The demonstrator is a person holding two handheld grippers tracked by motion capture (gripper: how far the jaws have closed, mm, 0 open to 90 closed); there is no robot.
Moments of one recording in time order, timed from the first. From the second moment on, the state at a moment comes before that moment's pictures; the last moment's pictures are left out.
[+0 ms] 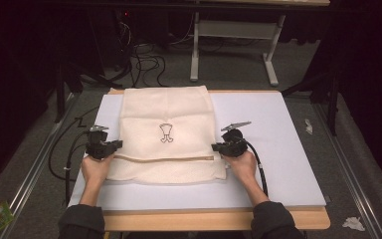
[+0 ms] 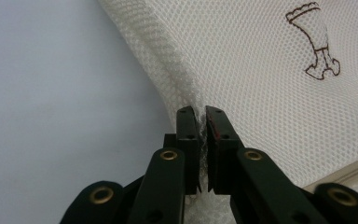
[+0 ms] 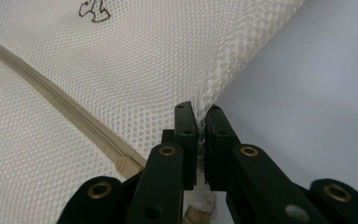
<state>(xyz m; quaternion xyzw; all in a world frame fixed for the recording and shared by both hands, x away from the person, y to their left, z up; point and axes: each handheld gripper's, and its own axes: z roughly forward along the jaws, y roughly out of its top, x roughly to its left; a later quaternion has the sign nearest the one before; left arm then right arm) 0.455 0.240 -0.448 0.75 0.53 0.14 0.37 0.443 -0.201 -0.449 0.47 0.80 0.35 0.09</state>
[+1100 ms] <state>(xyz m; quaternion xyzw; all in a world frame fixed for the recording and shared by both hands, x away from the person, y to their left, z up) 0.457 0.176 -0.444 0.78 0.47 0.12 0.40 0.415 -0.276 -0.443 0.51 0.77 0.37 0.13</state>
